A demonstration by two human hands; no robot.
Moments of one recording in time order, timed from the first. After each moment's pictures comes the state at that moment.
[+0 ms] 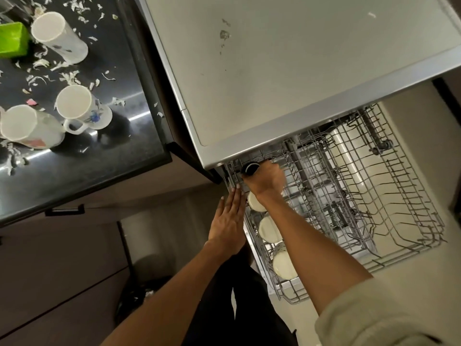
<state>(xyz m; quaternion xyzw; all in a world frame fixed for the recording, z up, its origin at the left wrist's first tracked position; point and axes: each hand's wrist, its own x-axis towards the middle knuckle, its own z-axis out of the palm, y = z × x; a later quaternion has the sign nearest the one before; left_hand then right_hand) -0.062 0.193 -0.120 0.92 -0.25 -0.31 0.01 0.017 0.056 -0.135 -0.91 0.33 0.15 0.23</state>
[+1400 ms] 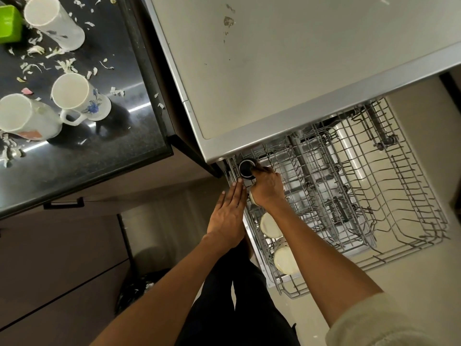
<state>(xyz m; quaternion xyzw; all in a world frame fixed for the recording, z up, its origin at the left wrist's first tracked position) -0.057 0.199 -0.124 0.92 -0.25 -0.31 0.04 -0.012 0.050 -0.174 -0.95 0.11 0.21 0.21</state>
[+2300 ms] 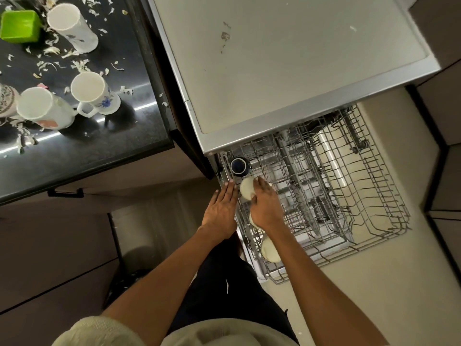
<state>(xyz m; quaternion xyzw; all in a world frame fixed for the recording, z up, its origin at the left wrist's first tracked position) -0.070 0.201 -0.109 0.91 -0.25 -0.32 0.04 -0.090 0.052 -0.116 -0.93 0.14 0.20 0.26</state>
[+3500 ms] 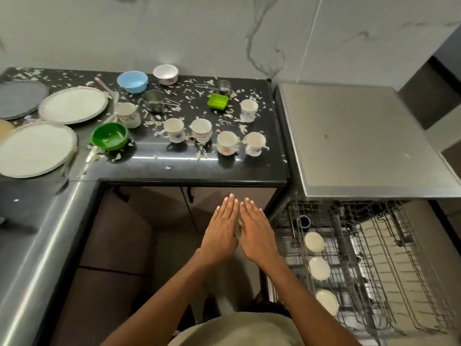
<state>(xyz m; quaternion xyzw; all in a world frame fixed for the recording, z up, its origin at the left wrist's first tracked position) -0.115 0.454 0.033 0.97 -0.12 -0.07 0.22 -0.109 0.325 0.053 -0.97 -0.12 0.10 0.17</state>
